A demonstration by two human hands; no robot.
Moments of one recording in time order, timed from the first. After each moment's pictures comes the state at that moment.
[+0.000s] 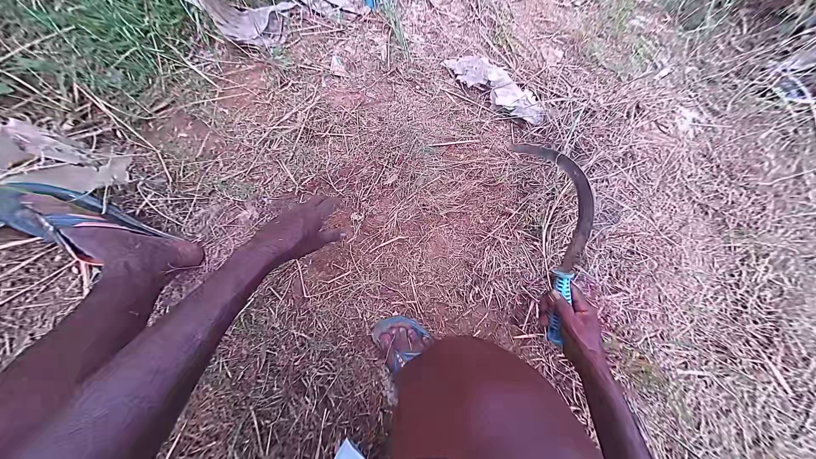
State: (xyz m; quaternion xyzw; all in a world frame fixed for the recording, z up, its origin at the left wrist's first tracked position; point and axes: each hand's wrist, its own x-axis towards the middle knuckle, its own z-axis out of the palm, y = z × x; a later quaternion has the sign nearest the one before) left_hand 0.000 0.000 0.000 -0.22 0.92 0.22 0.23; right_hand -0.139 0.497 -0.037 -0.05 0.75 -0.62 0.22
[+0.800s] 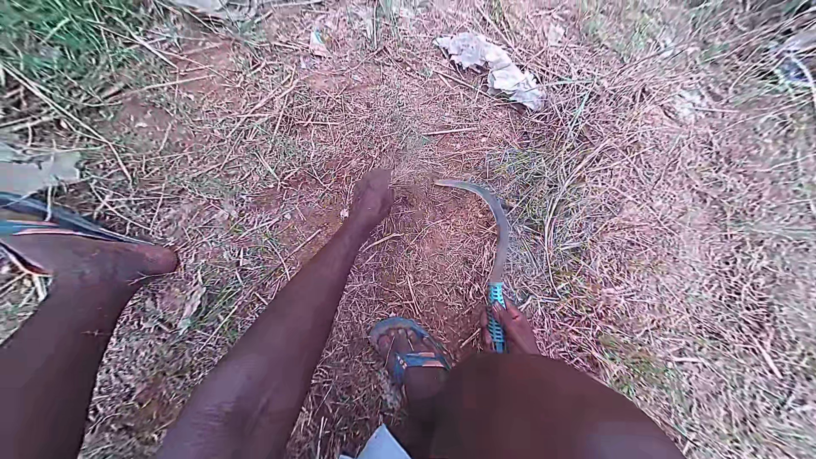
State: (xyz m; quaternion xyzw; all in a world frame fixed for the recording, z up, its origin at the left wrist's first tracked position) left_hand -0.117 0.063 -0.070 -0.25 0.92 0.28 0.09; right_hand -0.074 0.437 -0.061 0.10 0.60 -0.67 0.42
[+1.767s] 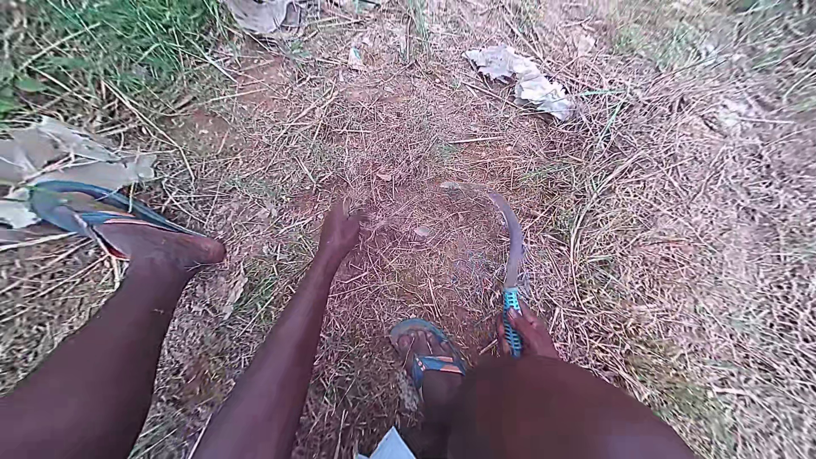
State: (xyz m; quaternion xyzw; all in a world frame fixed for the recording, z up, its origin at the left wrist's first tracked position) left_hand -0.010 0.053 -0.031 -0.51 0.80 0.31 0.02; right_hand -0.079 0.427 -0.055 0.06 0.61 -0.65 0.45
